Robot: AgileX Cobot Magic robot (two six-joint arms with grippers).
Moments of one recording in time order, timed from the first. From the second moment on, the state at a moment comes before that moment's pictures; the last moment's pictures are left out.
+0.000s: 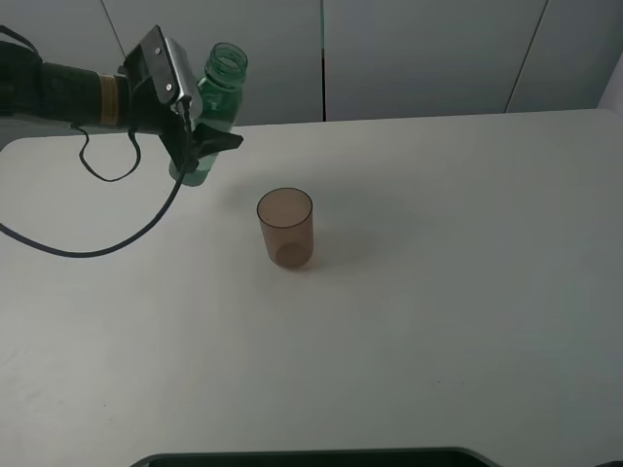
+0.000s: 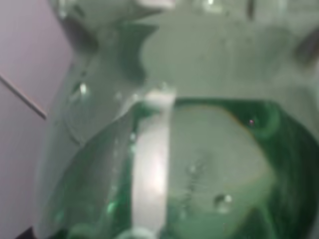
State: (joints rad) left arm -0.29 1.93 -1.08 1.44 -0.70 -0.50; right arm -0.06 0.00 -0.51 -0.01 1.11 0.12
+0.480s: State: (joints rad) left arm -0.40 1.93 -1.08 1.43 -0.54 -0.28; right arm -0.06 0.00 -0.51 -0.01 1.11 0.12
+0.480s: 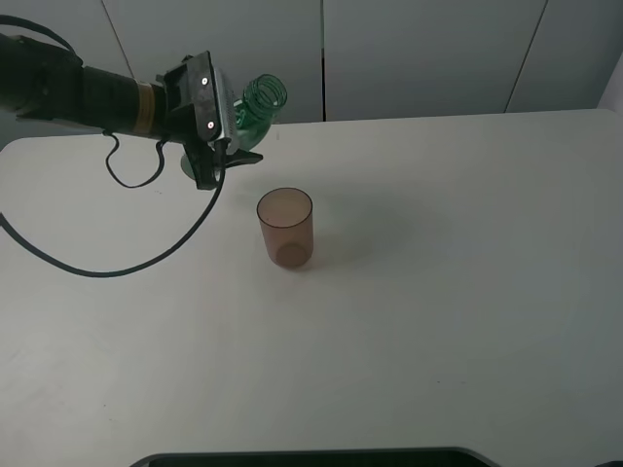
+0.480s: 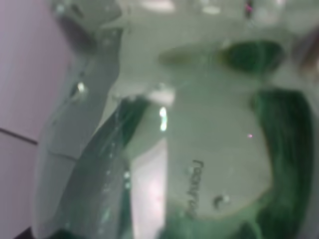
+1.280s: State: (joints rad) left arm -0.40 1.93 -1.08 1.30 -0.63 0.13; right arm -0.06 0.00 -0.51 -0.01 1.11 0.12
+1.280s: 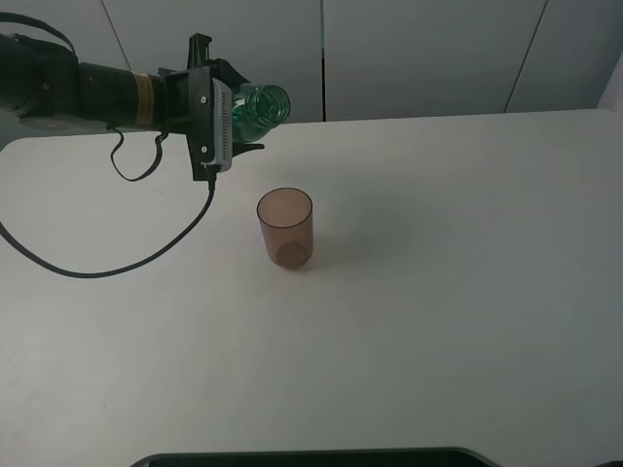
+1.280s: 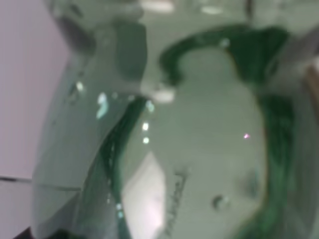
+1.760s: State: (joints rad) left arm -0.40 1.93 -1.08 1.26 -0.64 0.31; right arm -0.06 0.00 -0.51 -0.01 1.11 0.12
